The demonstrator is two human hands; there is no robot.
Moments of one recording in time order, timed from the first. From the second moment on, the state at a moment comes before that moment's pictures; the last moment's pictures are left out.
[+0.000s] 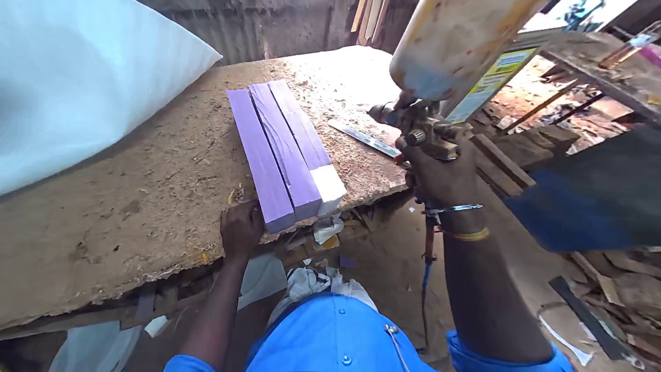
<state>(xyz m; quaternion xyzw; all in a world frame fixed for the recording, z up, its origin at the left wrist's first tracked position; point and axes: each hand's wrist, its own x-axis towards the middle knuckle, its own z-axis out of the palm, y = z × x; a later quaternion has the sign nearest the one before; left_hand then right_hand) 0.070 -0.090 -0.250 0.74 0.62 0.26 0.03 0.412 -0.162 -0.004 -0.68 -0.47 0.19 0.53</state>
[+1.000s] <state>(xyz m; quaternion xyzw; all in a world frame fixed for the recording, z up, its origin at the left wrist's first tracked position) 0.072 -0.093 -0.245 0.74 0.62 0.25 0.06 0.391 -0.214 -0.017 -0.68 -0.46 0.24 0.52</state>
